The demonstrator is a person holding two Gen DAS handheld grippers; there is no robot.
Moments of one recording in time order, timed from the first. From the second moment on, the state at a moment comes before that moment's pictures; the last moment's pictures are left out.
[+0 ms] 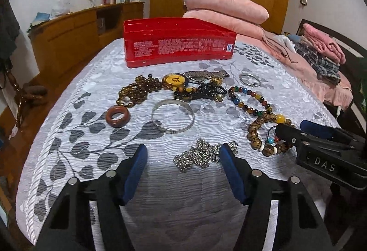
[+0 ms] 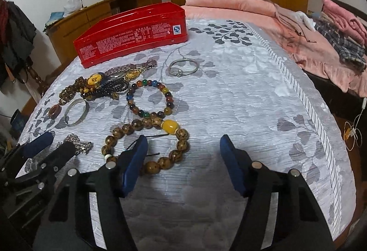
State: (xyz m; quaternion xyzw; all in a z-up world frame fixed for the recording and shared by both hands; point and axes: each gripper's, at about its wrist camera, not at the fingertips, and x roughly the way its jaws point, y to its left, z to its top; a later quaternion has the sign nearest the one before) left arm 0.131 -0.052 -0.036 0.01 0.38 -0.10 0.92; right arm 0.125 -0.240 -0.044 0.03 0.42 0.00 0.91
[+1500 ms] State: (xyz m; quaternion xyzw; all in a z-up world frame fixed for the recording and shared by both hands) left arm 0.132 -0.046 -0.015 -0.02 0.35 -0.11 0.93; right arm 0.128 -0.234 -0.019 0.03 0.40 0.07 0.91
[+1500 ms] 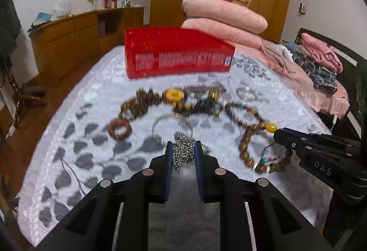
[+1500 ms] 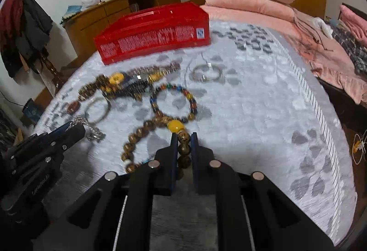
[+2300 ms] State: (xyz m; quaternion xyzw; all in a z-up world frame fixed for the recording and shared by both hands) left arm 0.288 -0.041 0.093 -0.02 0.26 -0.10 0.96; right arm 0.264 -0.217 0.108 0.00 0.29 0.12 0.95
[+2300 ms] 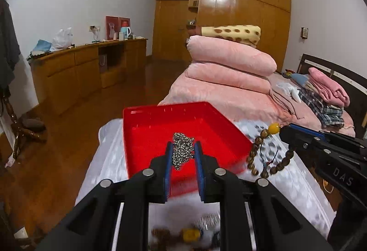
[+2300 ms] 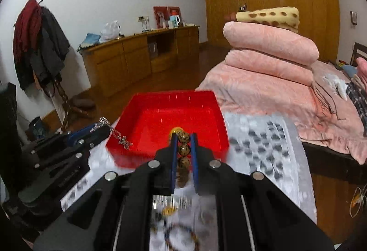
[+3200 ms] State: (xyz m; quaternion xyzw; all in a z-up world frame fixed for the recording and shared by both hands) left arm 0.346 -0.024 0.062 -0.02 0.30 -0.06 0.95; right arm 0.331 -0.226 0.059 0.00 0.31 0.07 0.95
